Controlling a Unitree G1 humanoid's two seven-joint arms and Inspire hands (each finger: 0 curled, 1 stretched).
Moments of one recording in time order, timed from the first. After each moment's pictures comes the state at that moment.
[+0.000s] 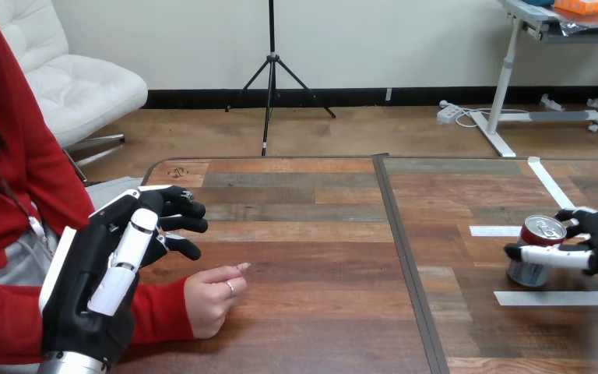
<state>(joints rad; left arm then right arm) 0.29 0.15 0.14 -0.24 -0.30 -0.18 -0.30 -0.64 -0.61 0.13 1.27 -0.41 -0.14 -0.03</state>
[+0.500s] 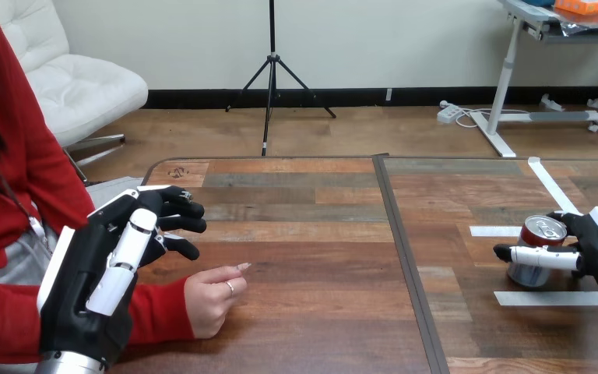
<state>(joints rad) 0.29 0.16 0.14 -0.24 -0.30 -0.18 -0.30 -0.64 -0.59 0.14 1.27 -0.41 -0.13 -0.03</state>
